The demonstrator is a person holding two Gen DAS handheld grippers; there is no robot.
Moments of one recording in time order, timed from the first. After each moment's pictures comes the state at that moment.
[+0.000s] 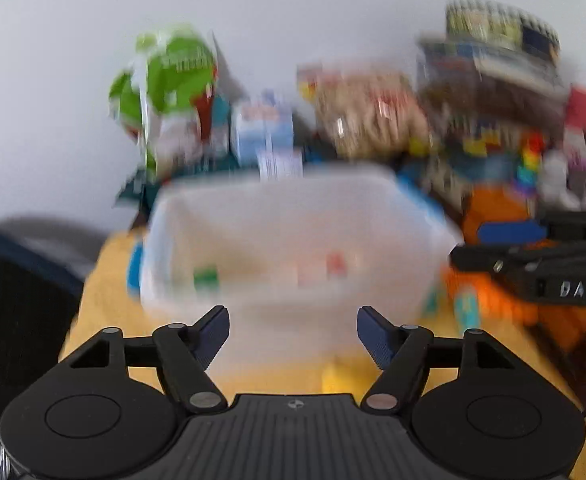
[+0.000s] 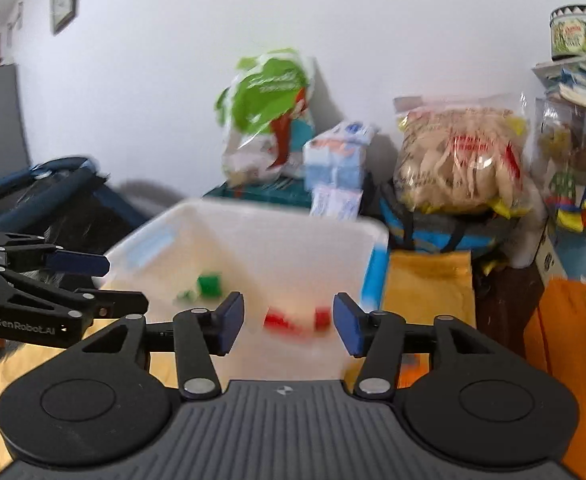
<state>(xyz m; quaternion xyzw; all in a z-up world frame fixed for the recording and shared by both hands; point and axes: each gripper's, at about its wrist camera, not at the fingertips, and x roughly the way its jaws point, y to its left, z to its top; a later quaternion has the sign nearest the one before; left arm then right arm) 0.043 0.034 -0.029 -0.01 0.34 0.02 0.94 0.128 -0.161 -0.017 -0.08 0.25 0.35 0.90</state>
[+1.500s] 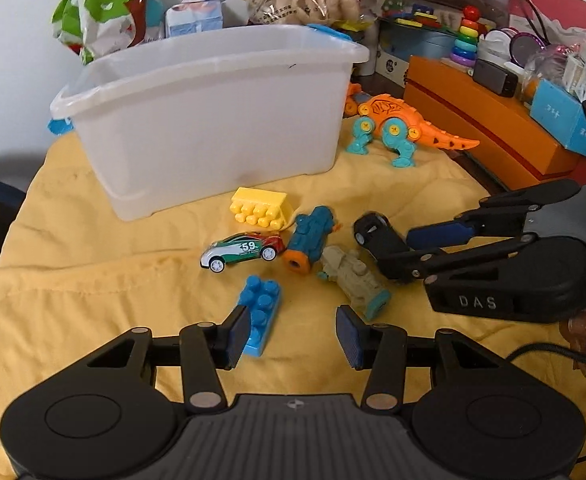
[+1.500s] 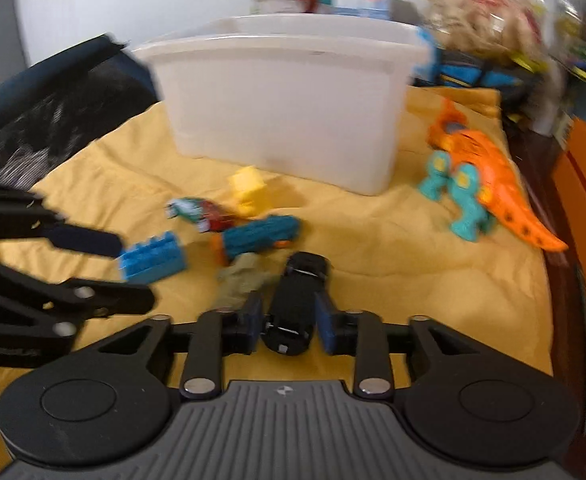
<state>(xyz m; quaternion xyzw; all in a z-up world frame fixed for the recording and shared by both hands) -0.007 -0.005 -0.091 0.01 0.41 -0.04 0.91 0.067 -0.158 -0.121 -0.12 0.38 0.33 0.86</state>
